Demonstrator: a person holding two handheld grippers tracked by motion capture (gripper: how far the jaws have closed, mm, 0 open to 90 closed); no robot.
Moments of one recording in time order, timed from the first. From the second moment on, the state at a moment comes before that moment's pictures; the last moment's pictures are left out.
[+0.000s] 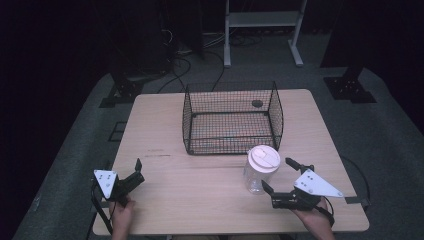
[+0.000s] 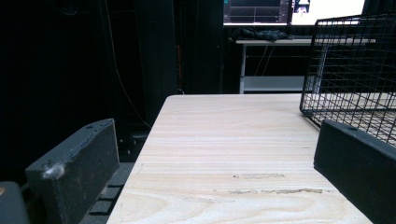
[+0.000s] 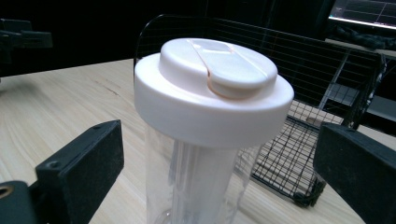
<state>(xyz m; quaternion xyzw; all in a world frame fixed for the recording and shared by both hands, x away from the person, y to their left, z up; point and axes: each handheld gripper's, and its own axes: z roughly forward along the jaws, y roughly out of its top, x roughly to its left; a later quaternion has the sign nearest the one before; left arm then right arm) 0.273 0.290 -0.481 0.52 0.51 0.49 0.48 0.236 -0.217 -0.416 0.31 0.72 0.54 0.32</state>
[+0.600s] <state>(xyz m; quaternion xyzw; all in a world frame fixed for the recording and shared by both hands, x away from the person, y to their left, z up) 0.273 0.290 -0.481 0.52 0.51 0.49 0.48 0.251 -0.203 -0.414 0.30 0.71 0.54 0.33</state>
